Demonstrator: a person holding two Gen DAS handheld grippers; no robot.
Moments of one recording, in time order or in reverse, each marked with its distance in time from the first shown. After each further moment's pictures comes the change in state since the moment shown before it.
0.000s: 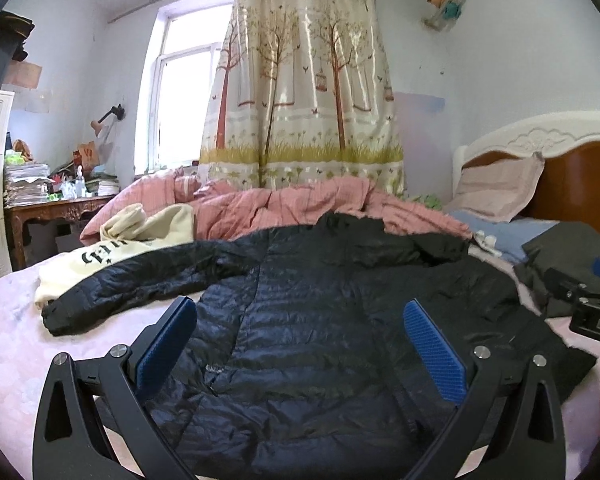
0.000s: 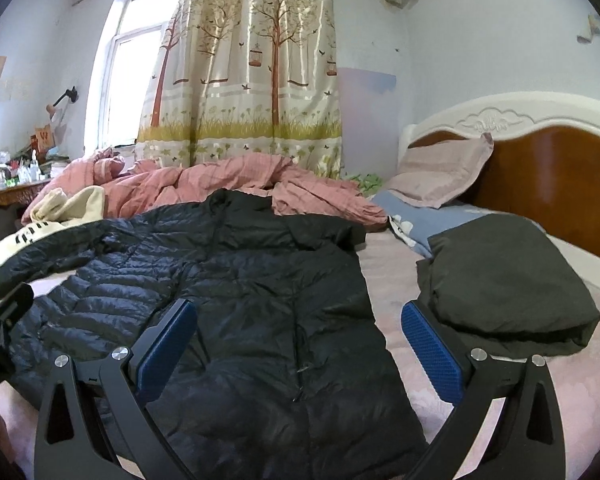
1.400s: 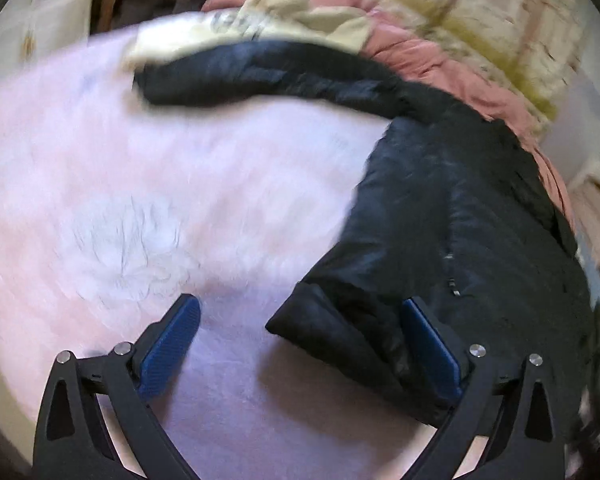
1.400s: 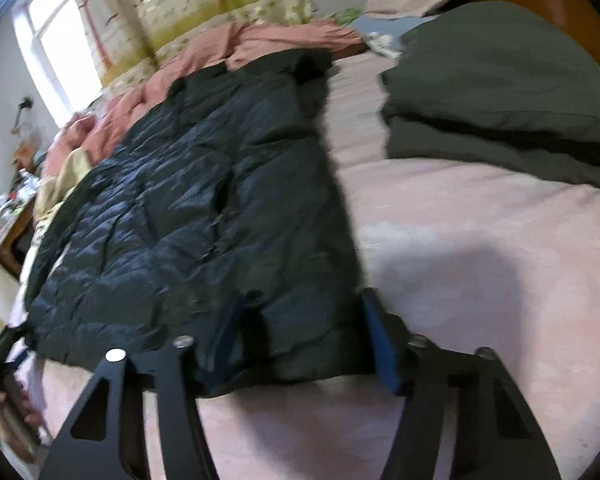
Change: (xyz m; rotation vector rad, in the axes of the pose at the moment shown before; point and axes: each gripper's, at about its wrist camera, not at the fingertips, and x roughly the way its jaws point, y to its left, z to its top) left arm 0.085 0.201 -0.088 -0.535 0.658 0.257; right arm 0.067 -0.098 -0.071 0.311 0.606 0.240
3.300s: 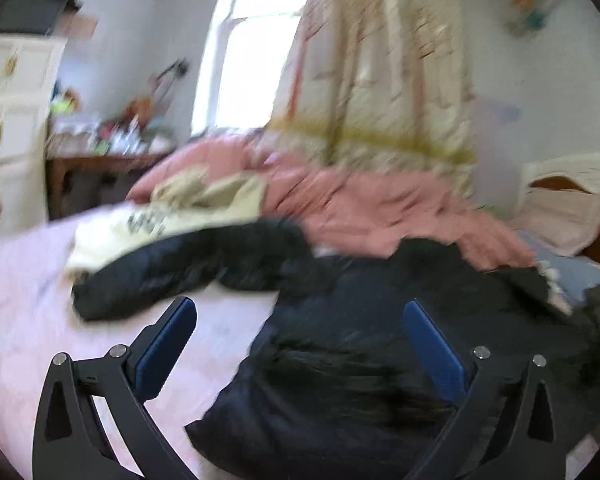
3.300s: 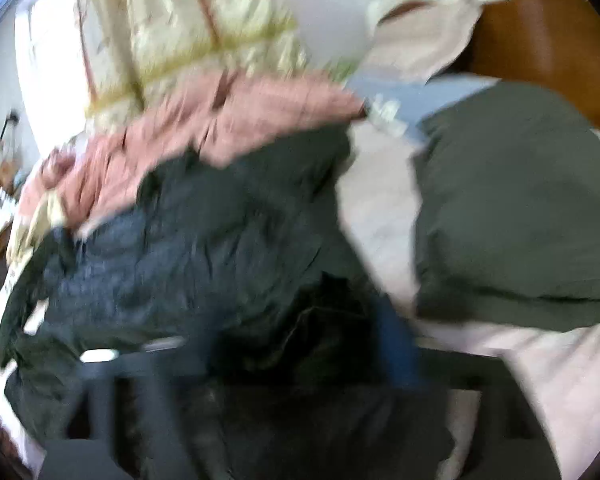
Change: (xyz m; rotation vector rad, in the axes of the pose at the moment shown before) left arm -0.035 -0.113 0.005 0.337 -0.593 -0.111; right arm 0.005 0.032 0.093 -0.020 -0.341 -0.220
